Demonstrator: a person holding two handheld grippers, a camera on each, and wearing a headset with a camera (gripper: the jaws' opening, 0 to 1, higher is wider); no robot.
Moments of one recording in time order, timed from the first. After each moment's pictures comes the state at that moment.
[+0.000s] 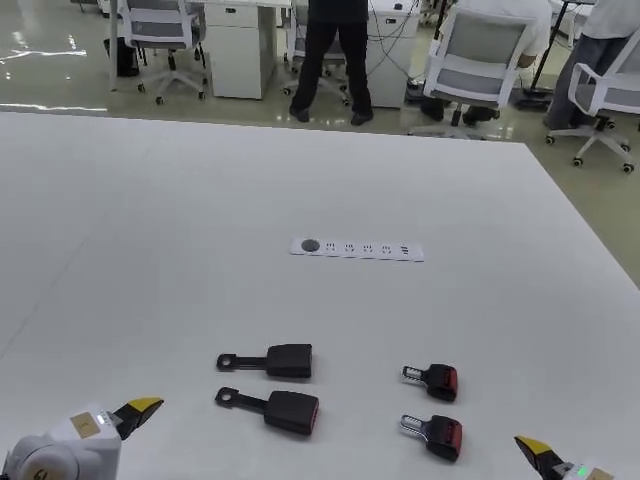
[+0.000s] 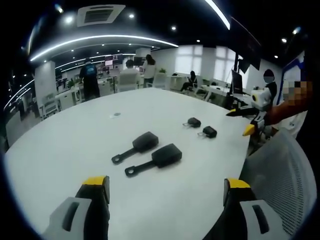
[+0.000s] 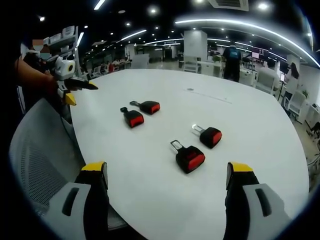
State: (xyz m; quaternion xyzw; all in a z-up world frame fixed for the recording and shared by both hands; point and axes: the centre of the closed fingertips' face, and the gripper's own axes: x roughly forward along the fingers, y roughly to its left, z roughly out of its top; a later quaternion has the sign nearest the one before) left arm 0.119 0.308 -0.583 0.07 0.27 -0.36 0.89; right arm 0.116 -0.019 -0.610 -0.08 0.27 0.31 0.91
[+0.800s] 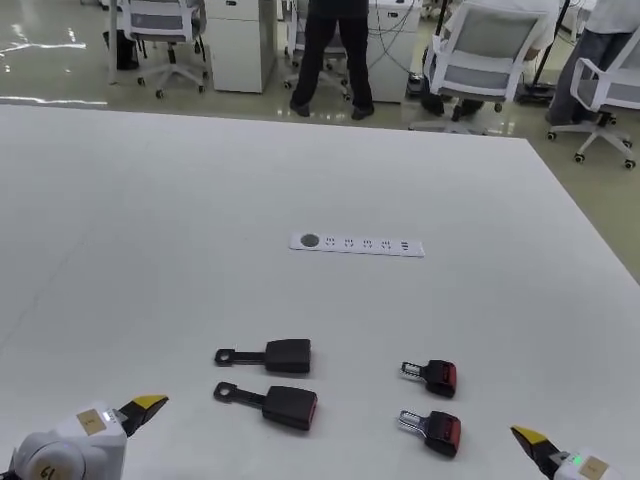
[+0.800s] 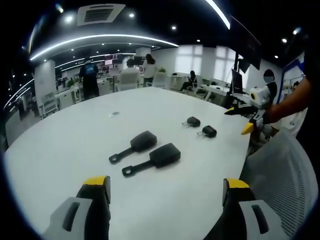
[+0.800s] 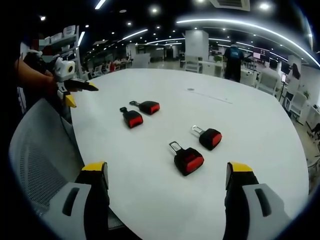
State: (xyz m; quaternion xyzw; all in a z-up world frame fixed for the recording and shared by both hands) left arm 0.122 0.302 -0.589 0.07 0.27 -0.36 0.89; right arm 0.122 -0.018 -0.610 -0.08 0.27 0.32 0.90
